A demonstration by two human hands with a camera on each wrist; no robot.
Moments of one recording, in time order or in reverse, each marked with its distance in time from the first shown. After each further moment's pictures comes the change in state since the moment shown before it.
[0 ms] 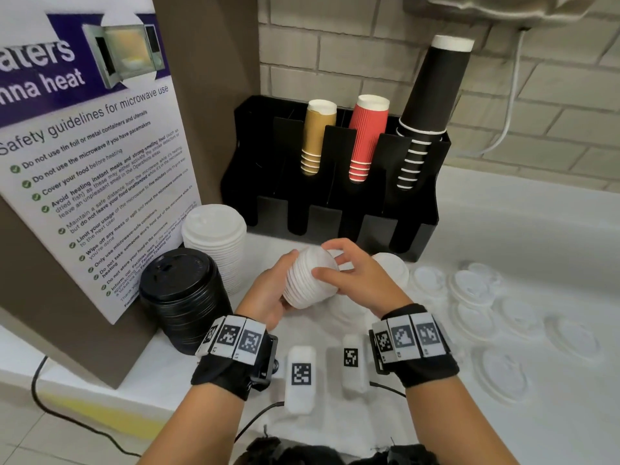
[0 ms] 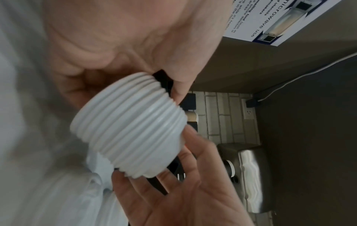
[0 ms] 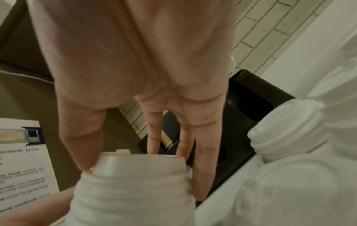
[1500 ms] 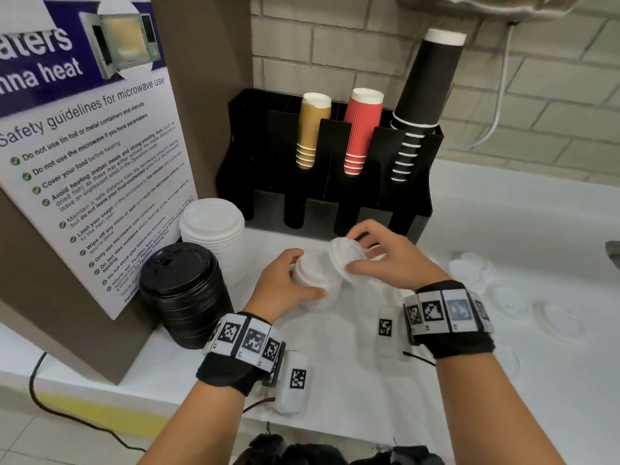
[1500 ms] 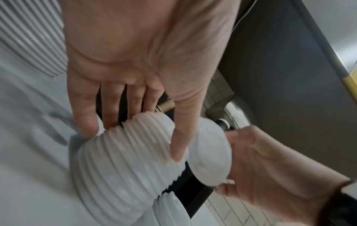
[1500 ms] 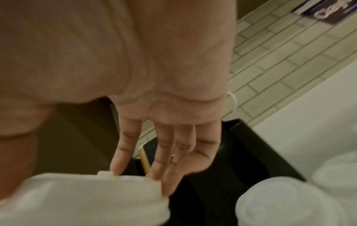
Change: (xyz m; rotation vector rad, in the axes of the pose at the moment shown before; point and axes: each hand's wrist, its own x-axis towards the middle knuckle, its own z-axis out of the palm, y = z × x) left_hand 0.010 -0.016 -0.012 0.675 -0.009 0.360; right_hand -0.013 -0.011 -0.050 -0.311 -0.003 -0.047
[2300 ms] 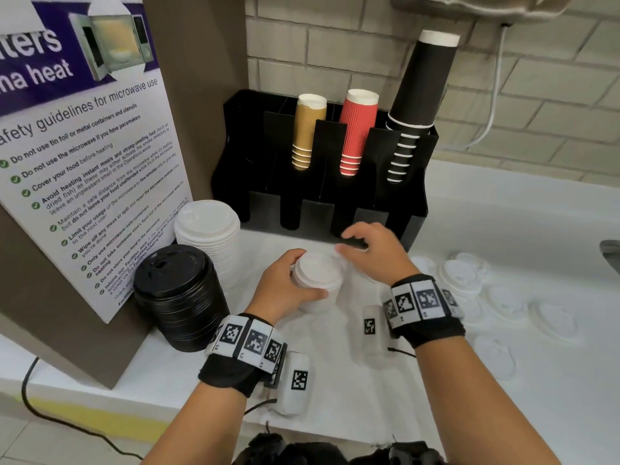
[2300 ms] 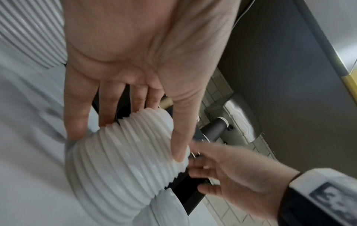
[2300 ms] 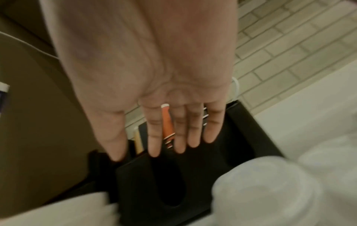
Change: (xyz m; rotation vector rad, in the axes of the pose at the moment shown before) left_hand 0.002 0.000 0.008 -0.043 -0.004 0.088; right_hand 0.026 0.012 0.019 -0.225 0.178 0.028
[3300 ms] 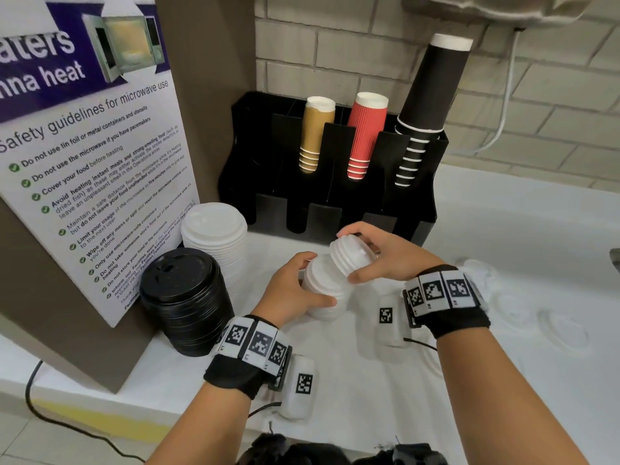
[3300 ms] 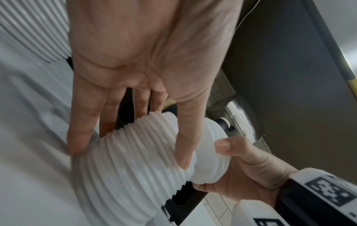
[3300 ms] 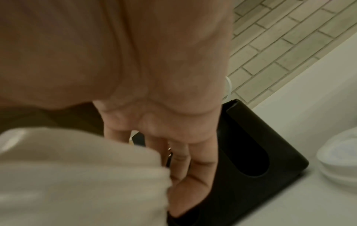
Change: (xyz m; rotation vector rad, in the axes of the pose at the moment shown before) left_hand 0.008 -0.005 -0.001 -0.011 -0.068 -0.008; right_hand 0.011 0.002 -0.026 0.246 -0.435 -0.049
